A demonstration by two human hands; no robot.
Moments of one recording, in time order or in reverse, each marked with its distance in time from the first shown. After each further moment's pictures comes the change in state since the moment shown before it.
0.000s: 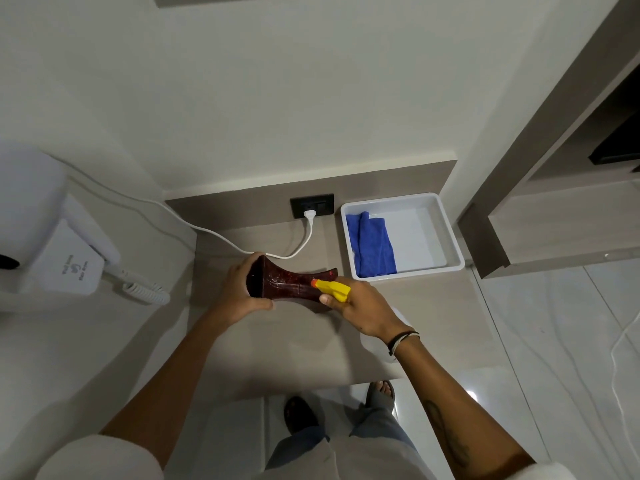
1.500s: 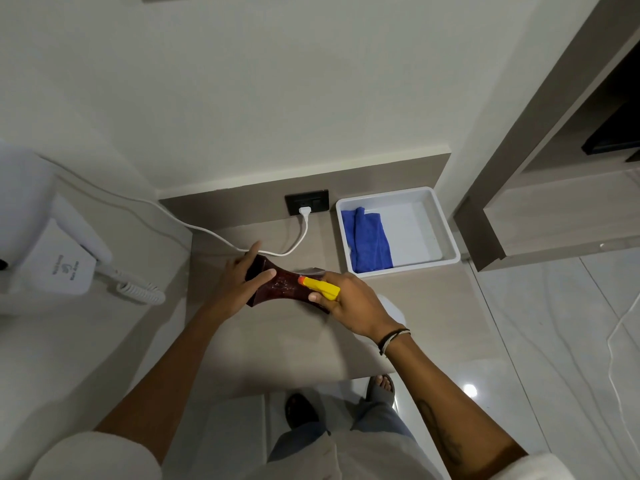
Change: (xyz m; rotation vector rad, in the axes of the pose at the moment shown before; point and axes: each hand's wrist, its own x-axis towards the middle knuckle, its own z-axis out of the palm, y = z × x) left_hand 0.006 0.016 0.000 0.163 -0.017 -0.038; right_hand -0.005 -0.013 0.006 -0.047 0.142 -0.127
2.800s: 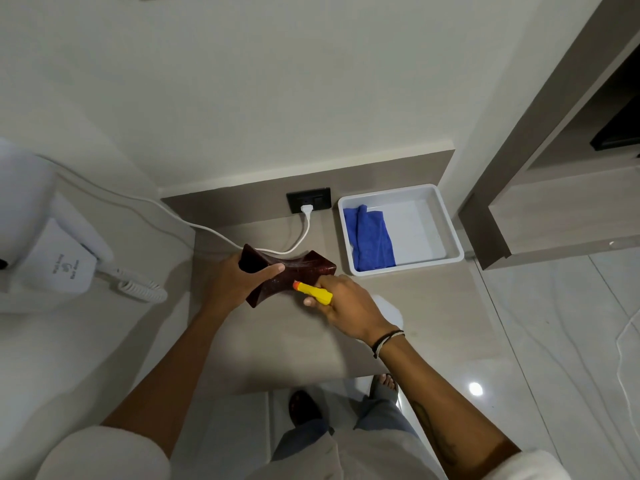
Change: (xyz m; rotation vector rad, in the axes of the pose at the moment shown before) left_hand -0.013 0.029 -0.006 -0.090 0.209 -0.139; right_hand -0.002 -0.004 0.009 -0.083 -0.042 0.004
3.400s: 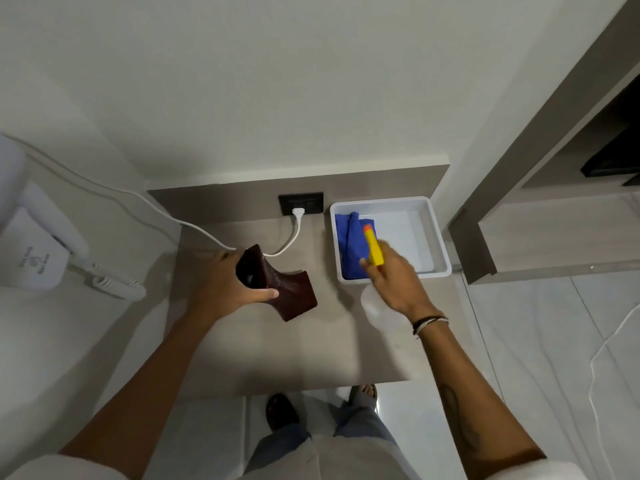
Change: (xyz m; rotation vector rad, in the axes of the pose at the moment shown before) left_hand -0.017 0.018 -0.001 0.365 0.017 0.249; right_hand 0.009 0.075 -0.084 0.054 0.173 0.189
